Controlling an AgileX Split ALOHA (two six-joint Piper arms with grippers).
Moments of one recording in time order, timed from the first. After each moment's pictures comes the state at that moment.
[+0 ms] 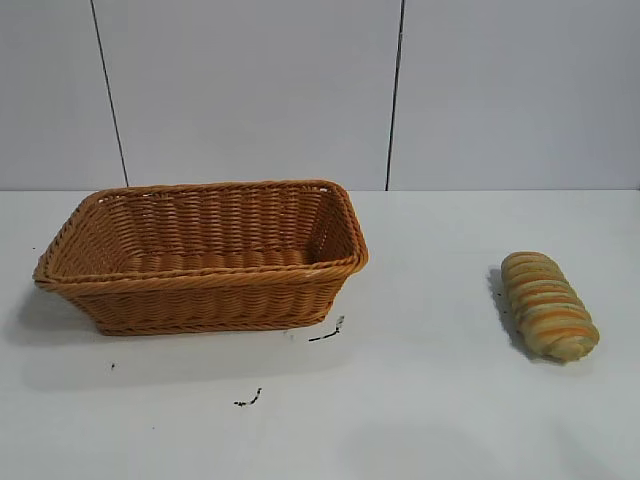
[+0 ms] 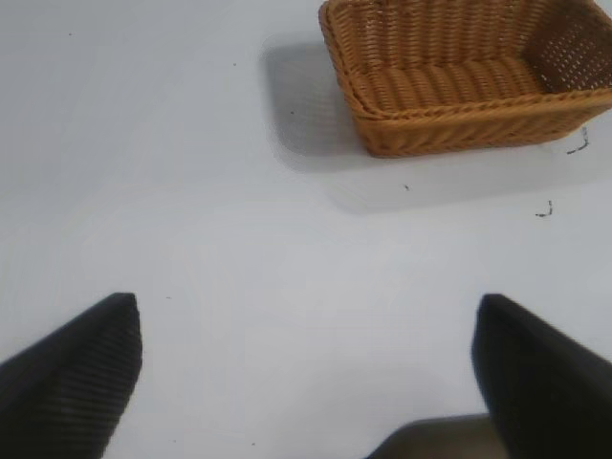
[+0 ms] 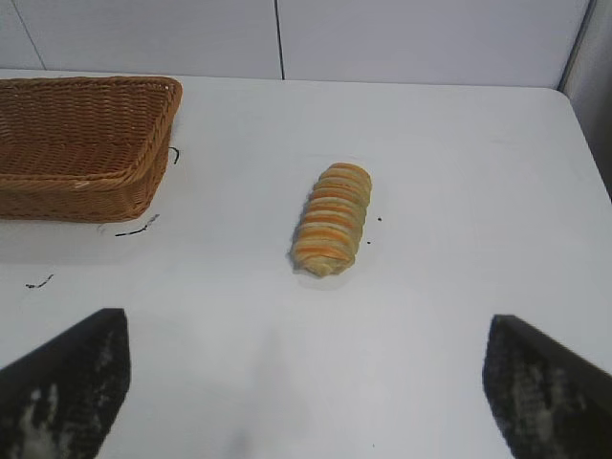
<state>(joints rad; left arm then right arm) -0.02 -0.01 -0.50 -0.04 1.07 0.08 0.00 -0.01 -0.50 0.13 1.02 -0.12</state>
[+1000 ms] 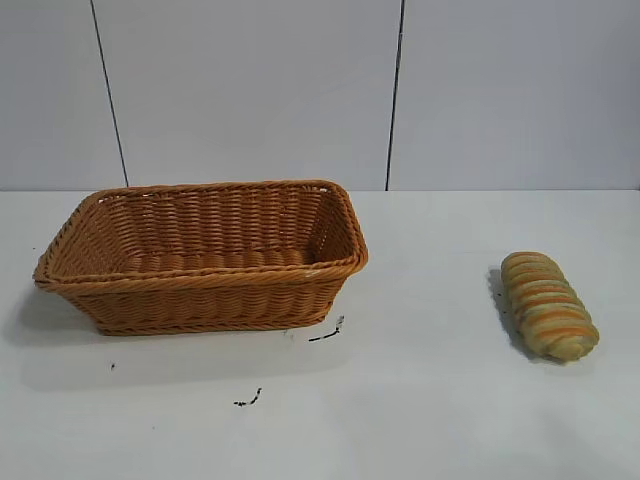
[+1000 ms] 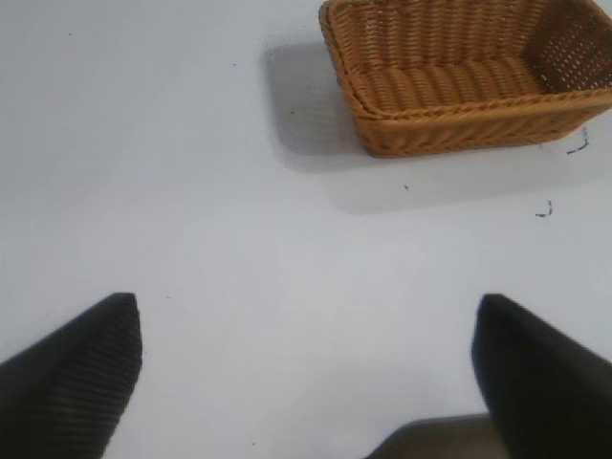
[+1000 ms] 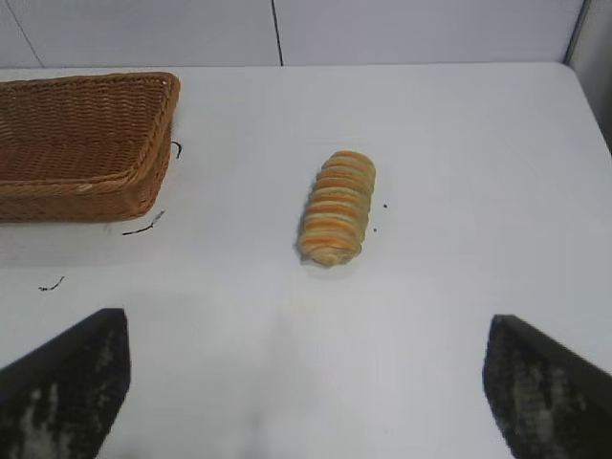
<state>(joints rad) -0.02 -0.01 -0.50 -0.04 1.07 0.08 0.00 0.66 -0.71 0.14 1.00 -0.06</state>
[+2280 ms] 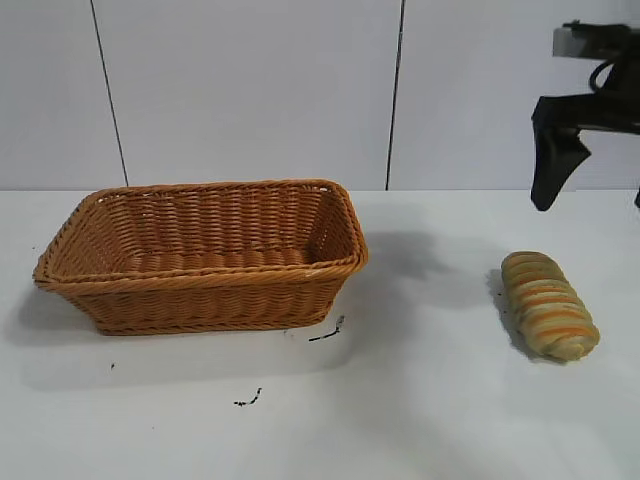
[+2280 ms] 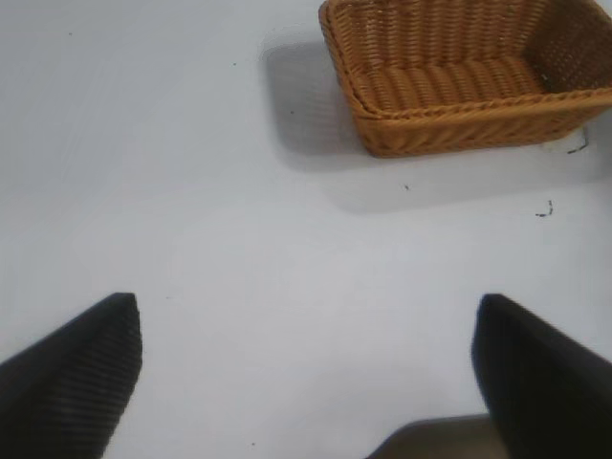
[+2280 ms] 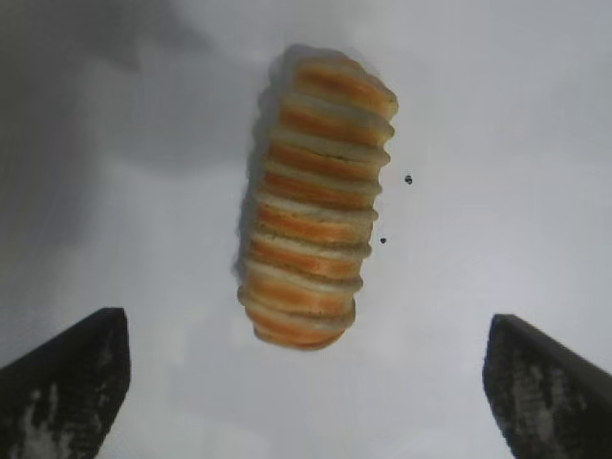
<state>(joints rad) -0.02 -0.01 -0.50 -0.04 1.07 0.08 0.03 2.03 -1.36 0.10 0.89 -0.09</state>
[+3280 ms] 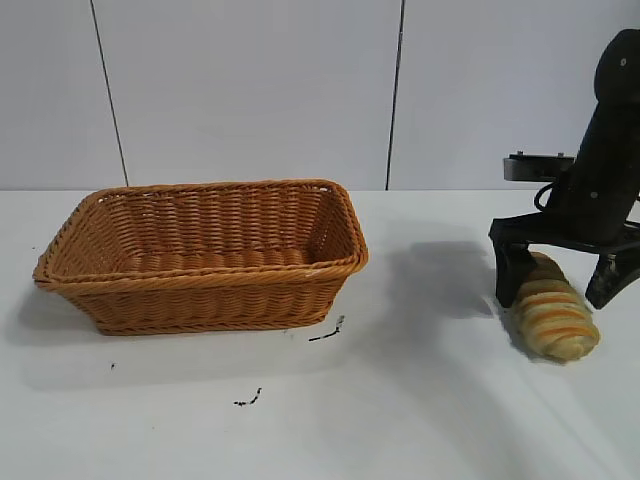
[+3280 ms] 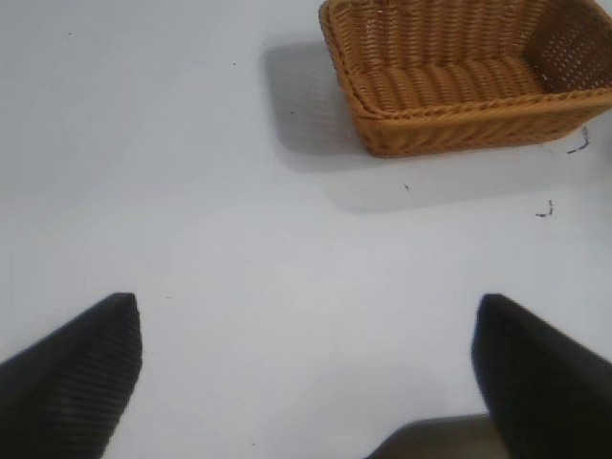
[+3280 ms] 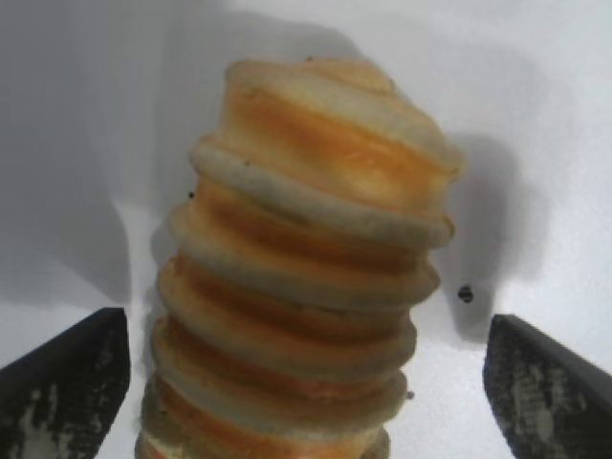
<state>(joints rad) -0.02 -0.01 -0.50 -0.04 1.07 0.08 0.03 2.13 -1.37 0.11 0.79 -0.14</state>
